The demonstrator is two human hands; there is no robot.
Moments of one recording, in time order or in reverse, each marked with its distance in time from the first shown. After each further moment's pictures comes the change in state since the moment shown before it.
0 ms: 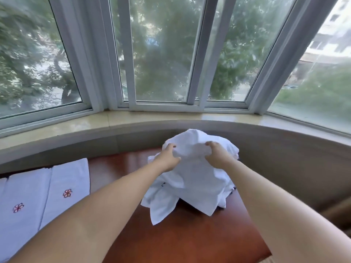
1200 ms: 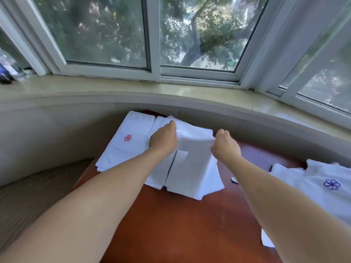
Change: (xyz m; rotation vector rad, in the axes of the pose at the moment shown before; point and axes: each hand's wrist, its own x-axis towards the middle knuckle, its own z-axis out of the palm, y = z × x) left_hand -0.163 -0.431 -0.262 0.259 0.647 -0.364; right_hand -0.015 -0.478 0.286 -0.172 -0.078 -0.530
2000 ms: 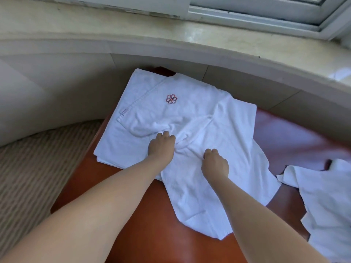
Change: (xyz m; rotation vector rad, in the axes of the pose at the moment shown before) left_hand 0.056 -0.193 0.165 0.300 -0.468 -0.053; right_hand 0.054 -0.071 0.260 -0.233 -0.422 0.097
